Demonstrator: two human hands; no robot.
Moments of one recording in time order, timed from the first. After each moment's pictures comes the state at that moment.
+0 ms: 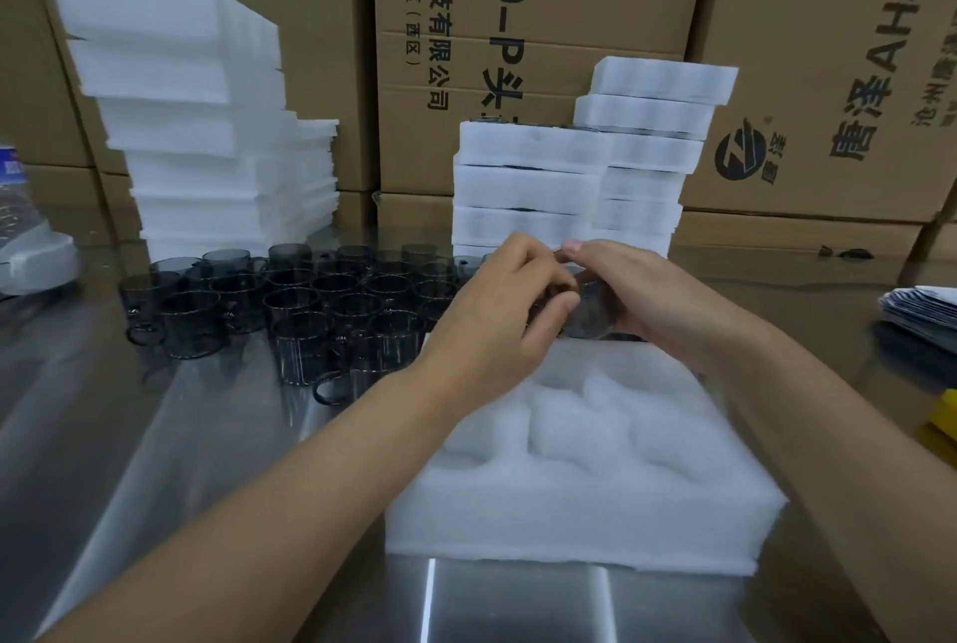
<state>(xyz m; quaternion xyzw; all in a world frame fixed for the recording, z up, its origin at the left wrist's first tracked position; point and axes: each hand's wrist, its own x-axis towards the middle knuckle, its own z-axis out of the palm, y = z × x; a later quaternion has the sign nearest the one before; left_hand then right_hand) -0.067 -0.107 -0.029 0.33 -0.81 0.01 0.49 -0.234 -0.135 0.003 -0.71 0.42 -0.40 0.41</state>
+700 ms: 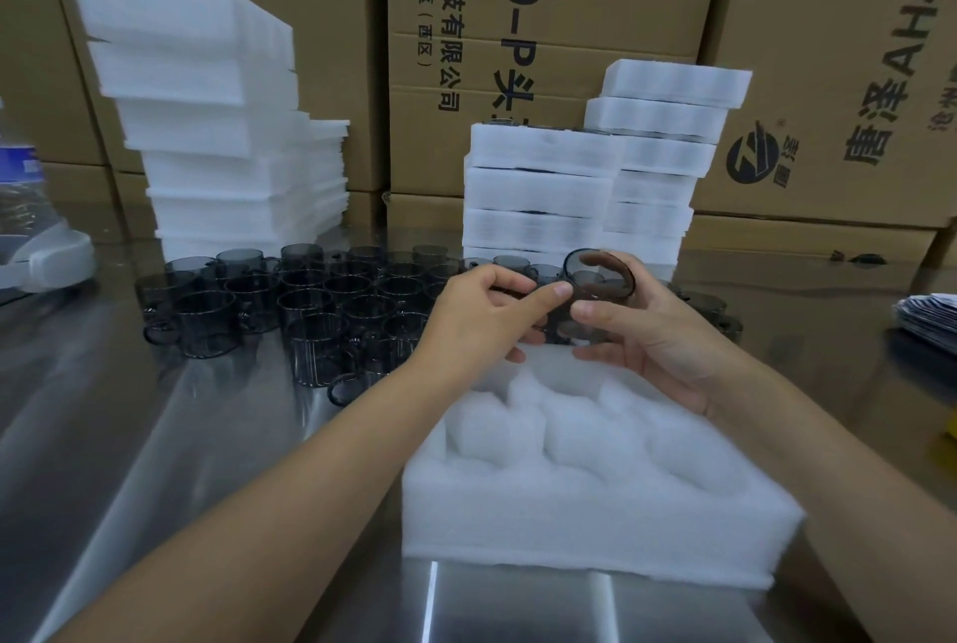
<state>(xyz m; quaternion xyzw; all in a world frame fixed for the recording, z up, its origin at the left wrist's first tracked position) -0.055 -0.114 -0.028 0.46 -0.58 -0.38 0.56 -0.234 -0.136 -0.025 -0.62 0.30 -0.46 0.56</state>
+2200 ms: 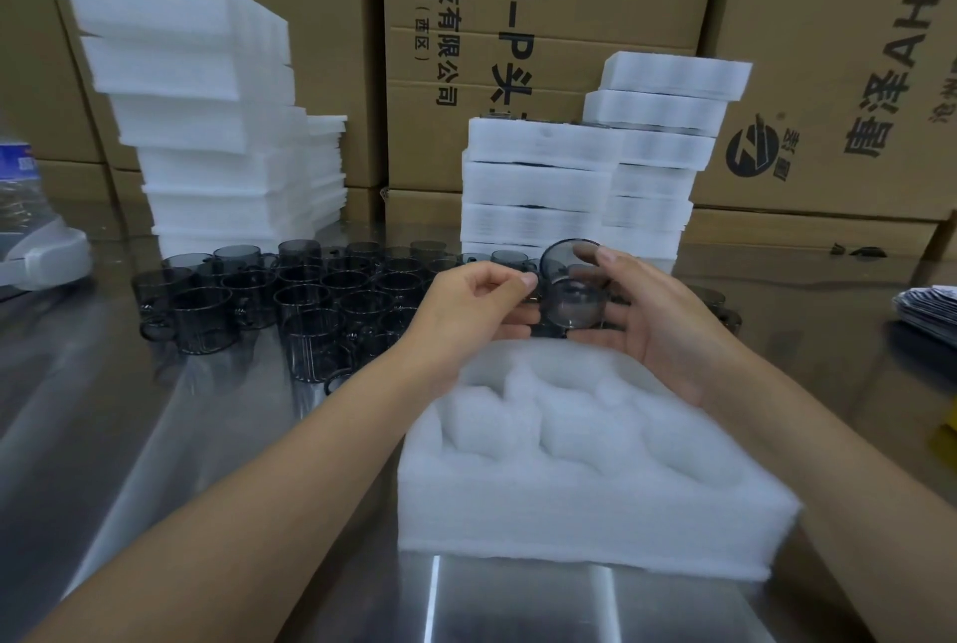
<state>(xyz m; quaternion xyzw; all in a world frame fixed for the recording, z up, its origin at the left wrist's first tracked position) -0.051 -0.115 -0.027 0.41 -0.55 -0.44 0.57 -0.228 -0.128 -0.020 -0.60 0.33 -0.50 0.53</state>
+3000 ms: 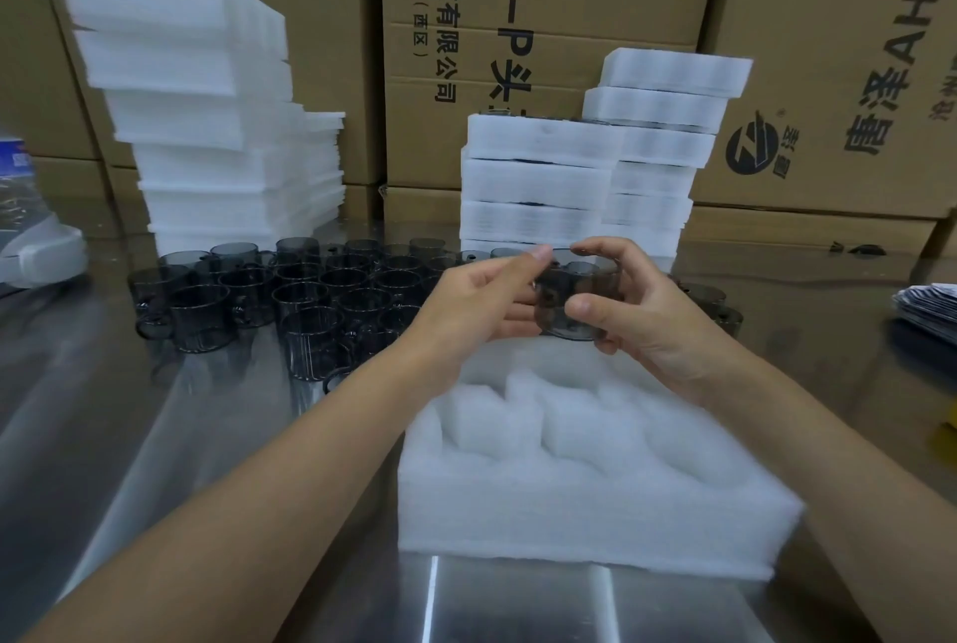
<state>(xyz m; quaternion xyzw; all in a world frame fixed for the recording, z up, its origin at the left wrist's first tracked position) -0.048 -0.113 -0.026 0.35 -0.61 -0.47 0.53 -0.226 -0.128 -0.023 -0.69 0.32 -0.47 0.45</state>
